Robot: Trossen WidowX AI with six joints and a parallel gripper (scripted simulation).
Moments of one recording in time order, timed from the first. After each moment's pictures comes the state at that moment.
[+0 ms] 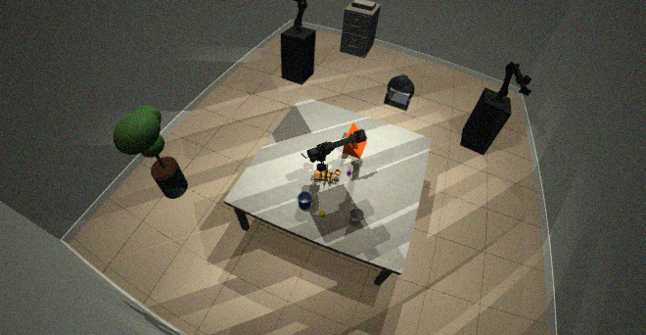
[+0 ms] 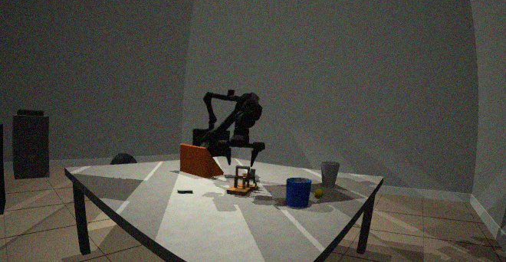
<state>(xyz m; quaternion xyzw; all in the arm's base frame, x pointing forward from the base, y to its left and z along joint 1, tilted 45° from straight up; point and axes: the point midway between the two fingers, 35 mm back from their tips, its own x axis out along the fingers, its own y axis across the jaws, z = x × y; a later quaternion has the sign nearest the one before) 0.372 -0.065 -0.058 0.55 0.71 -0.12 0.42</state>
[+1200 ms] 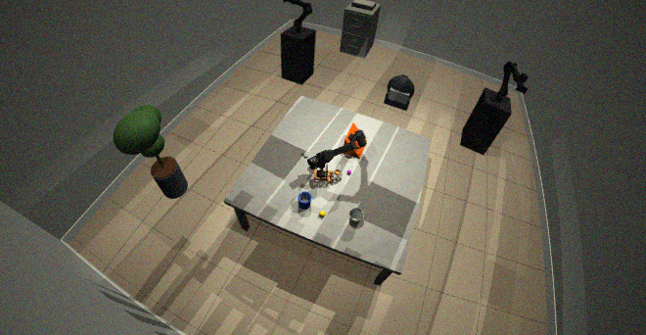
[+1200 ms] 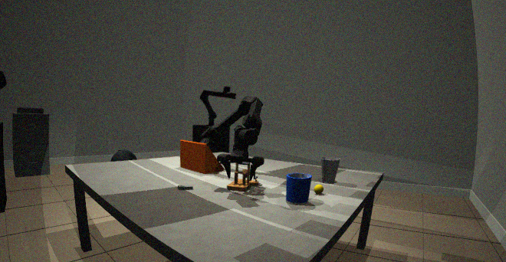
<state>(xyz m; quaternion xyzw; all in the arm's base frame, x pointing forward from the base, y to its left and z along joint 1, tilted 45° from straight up) 0.365 -0.008 -0.109 0.55 0.72 -0.11 0.41</state>
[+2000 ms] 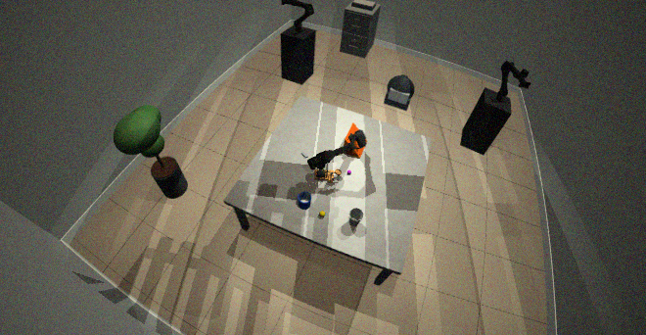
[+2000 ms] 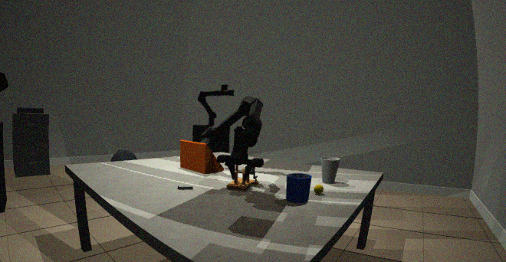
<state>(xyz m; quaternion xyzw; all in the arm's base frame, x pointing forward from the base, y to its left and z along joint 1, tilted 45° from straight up) 0.362 -0.004 -0.111 0.54 0.73 -0.11 0.41</state>
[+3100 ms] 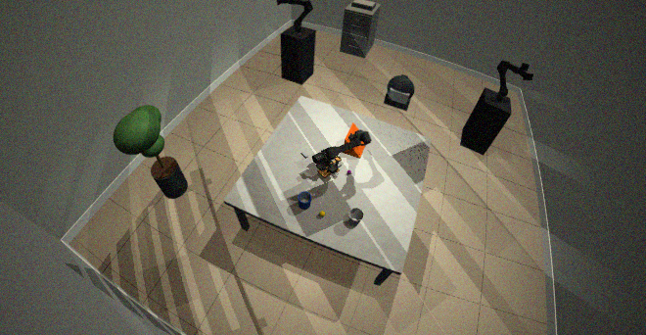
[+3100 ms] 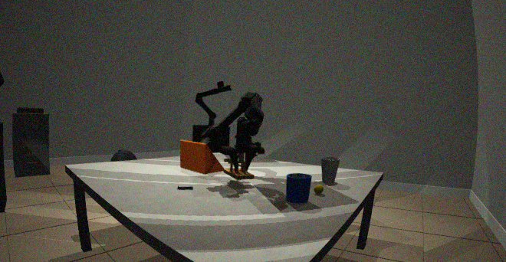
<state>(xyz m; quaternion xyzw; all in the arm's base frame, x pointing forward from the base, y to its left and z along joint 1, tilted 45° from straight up) 0.349 -0.013 -0.062 0.35 0.72 0.17 0.58</state>
